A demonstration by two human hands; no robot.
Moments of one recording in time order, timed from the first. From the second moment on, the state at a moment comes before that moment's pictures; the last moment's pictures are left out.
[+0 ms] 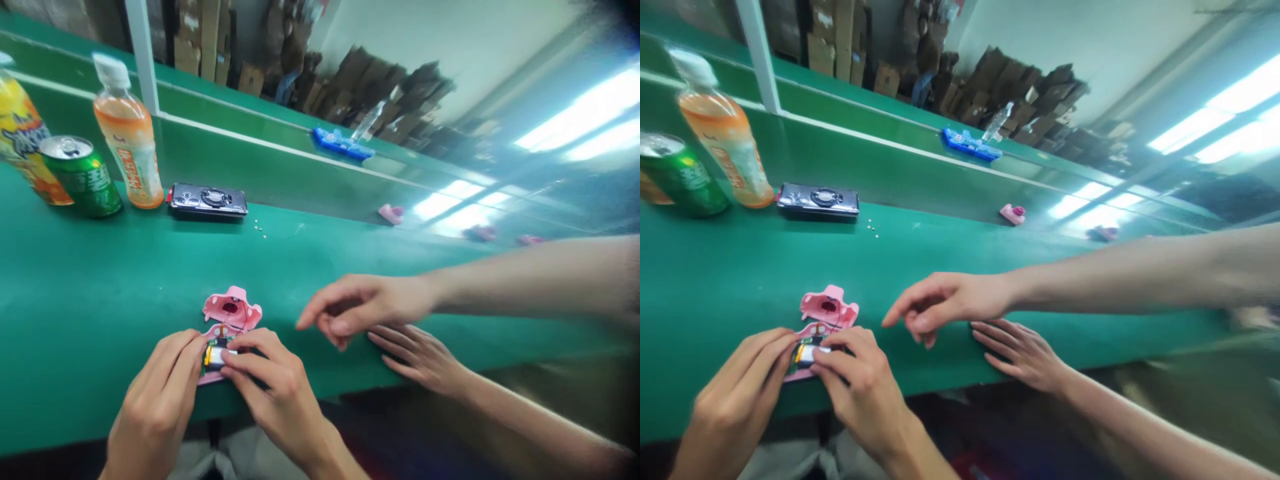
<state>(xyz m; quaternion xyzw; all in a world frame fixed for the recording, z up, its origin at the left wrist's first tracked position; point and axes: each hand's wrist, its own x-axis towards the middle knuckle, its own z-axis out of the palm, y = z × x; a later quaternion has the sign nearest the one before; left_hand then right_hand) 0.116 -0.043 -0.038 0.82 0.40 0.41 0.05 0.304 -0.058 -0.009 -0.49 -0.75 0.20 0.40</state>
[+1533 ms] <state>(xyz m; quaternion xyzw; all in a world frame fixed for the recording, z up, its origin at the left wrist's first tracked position) 0.101 -0.036 -0.043 0.71 0.43 0.44 0.35 0.260 0.074 0.085 -0.57 -0.80 0.19 0.02</state>
